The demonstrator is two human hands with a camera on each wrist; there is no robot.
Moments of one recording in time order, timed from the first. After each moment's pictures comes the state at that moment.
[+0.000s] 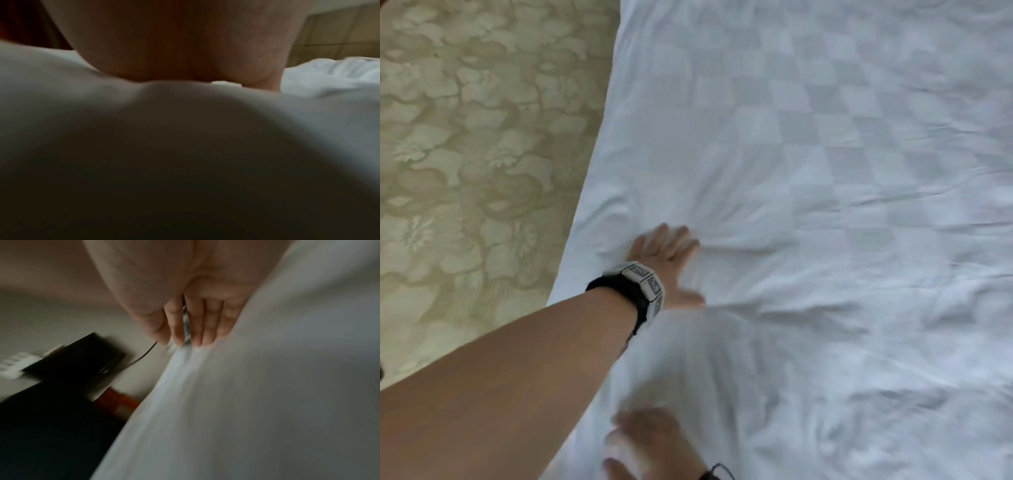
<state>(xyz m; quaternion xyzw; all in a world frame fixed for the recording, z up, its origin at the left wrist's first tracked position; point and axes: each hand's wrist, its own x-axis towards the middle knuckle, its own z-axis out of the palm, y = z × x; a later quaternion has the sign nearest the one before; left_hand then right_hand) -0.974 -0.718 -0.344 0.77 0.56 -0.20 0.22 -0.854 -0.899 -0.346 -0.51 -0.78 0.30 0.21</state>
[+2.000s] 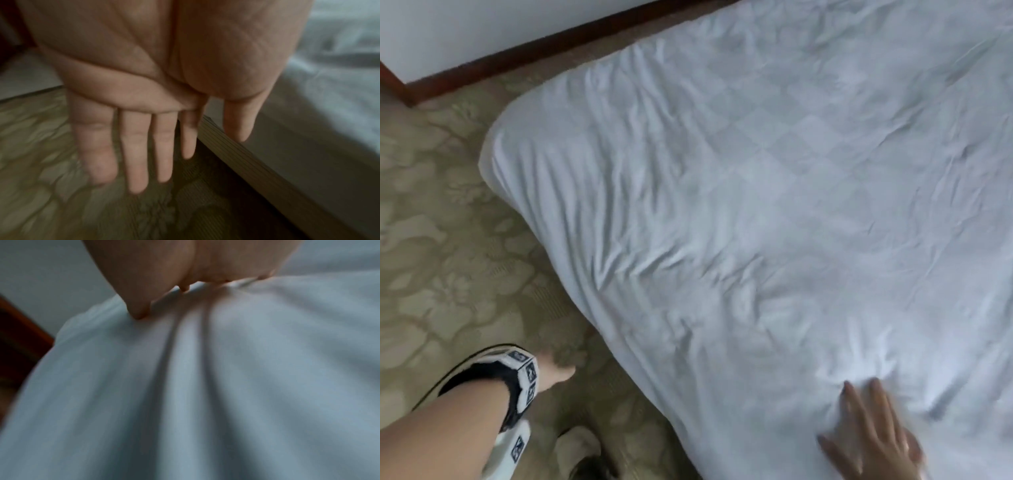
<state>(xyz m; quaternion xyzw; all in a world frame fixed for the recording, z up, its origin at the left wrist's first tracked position) -1.219 -0.157 -0.372 0.65 0.55 -0.45 0.27 -0.937 -0.539 -0.365 -0.93 -0.35 0.11 0.01</state>
